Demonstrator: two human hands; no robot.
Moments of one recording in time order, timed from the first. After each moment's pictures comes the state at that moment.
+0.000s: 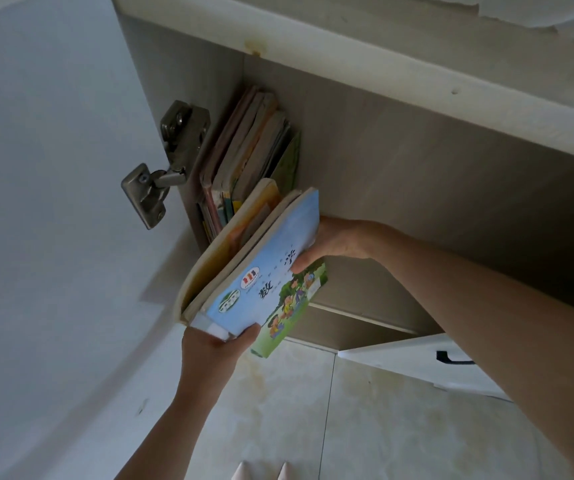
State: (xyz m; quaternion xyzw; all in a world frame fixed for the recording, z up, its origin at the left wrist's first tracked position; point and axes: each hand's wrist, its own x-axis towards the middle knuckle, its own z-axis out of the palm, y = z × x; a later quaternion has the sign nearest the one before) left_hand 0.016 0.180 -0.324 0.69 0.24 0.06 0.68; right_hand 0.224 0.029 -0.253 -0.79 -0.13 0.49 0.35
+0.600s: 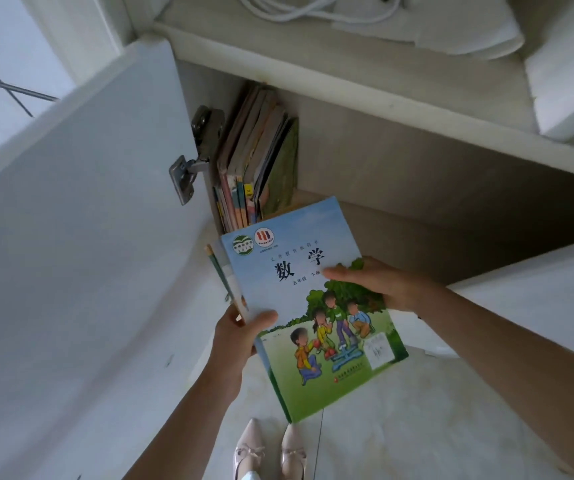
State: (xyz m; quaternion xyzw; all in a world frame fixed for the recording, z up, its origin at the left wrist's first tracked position) left_hand -0.021 0.161 -0.282 0.55 0.34 -0.16 0.75; right_hand 0.115 -0.043 -0.230 -0.75 0.08 0.47 0.47
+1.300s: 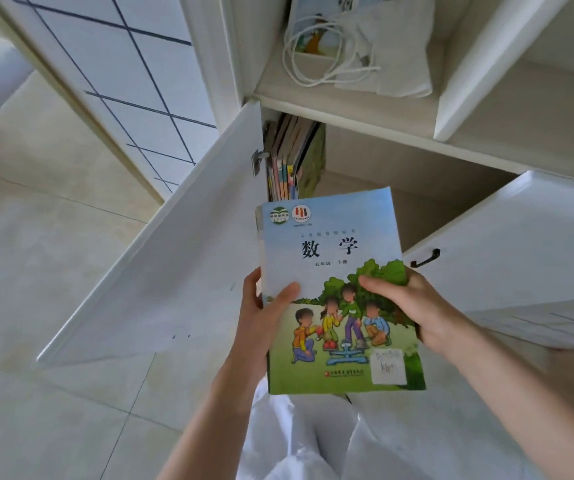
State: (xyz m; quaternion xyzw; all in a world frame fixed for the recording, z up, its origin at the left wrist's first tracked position) left_hand -0.165 0.146 -0.071 0.47 0.37 -0.10 0.80; right_hand -0.080 -0.058 -0.037 -0.71 0.14 0.37 0.58
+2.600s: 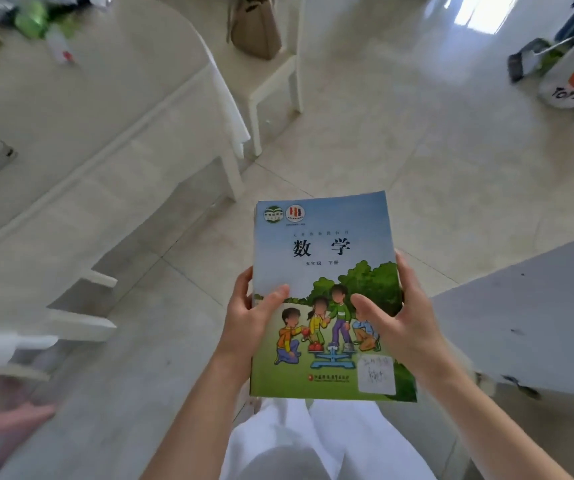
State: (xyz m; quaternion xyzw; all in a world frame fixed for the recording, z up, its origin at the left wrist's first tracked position) left_hand -0.620 -0.171 -0.012 0.05 0.64 0.58 0.51; right_hand -0.438 -0.062 0.011 -0.48 -0.64 0.56 0.20
